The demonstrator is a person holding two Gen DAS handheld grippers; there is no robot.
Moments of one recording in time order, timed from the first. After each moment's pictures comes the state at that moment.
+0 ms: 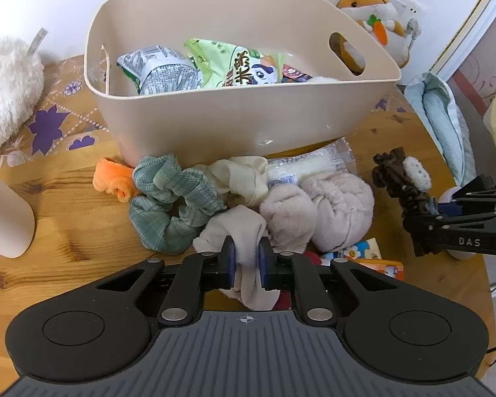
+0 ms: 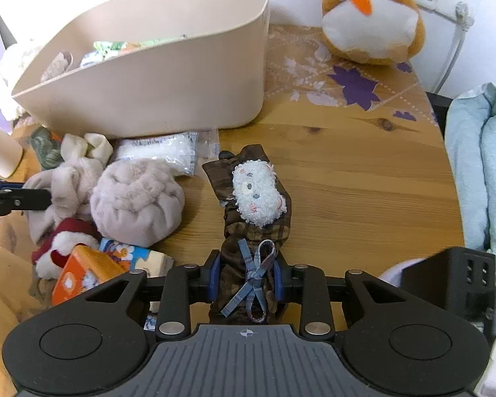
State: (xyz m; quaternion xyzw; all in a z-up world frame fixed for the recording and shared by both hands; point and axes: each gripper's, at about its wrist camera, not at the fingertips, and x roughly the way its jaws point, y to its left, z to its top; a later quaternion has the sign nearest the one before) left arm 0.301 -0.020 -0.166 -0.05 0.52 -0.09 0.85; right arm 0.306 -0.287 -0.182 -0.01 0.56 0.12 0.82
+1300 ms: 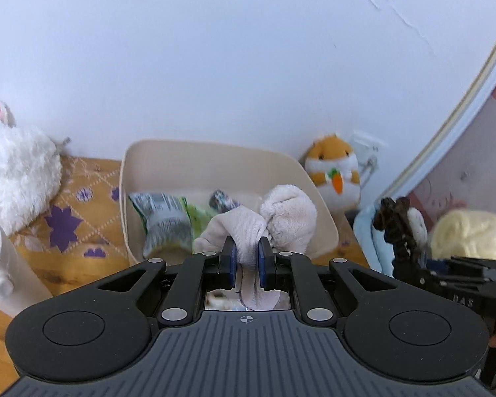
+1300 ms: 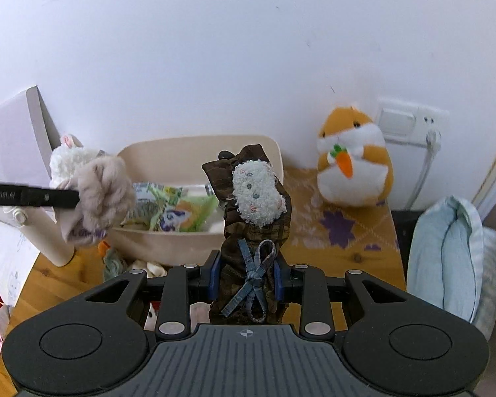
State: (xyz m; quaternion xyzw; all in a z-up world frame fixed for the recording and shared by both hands) left arm 0.315 0.034 -0.034 -0.16 0.38 -0.10 0.91; right arm 0.297 -0.282 -0.039 -0.01 0.41 0.13 0.90
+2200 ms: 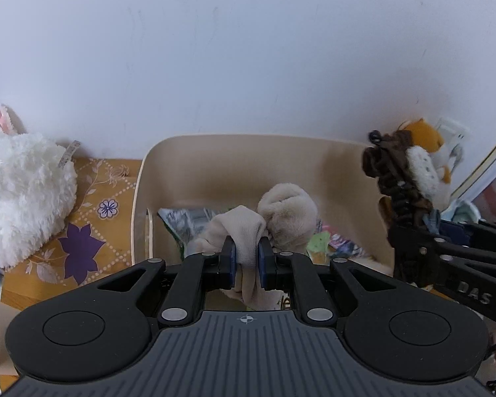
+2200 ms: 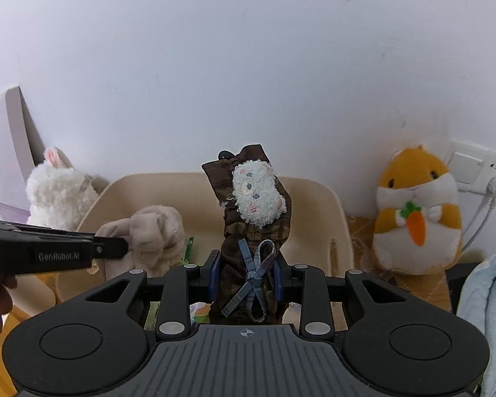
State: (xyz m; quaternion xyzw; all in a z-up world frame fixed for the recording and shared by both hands) left arm 0.412 0.022 -0.097 -0.10 0.43 -0.01 0.90; right arm 0.407 -0.196 -0.078 -0.03 0.39 0.14 0.91
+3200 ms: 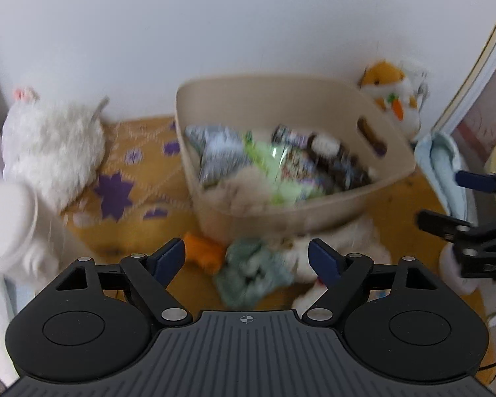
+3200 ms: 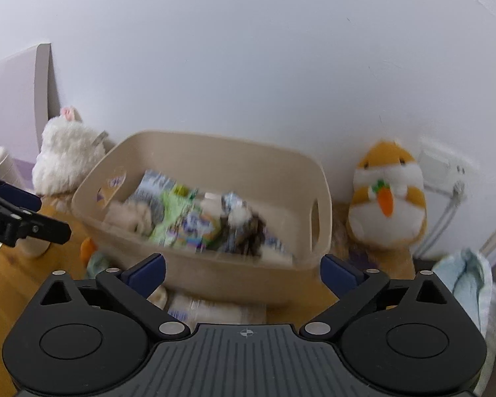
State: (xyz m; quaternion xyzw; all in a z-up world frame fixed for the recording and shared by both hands) left arm 0.304 0.056 -0.095 -0.05 0.46 -0.07 0.88; right arm 0.303 -0.213 -0.086 -0.09 0.36 0.13 0.92
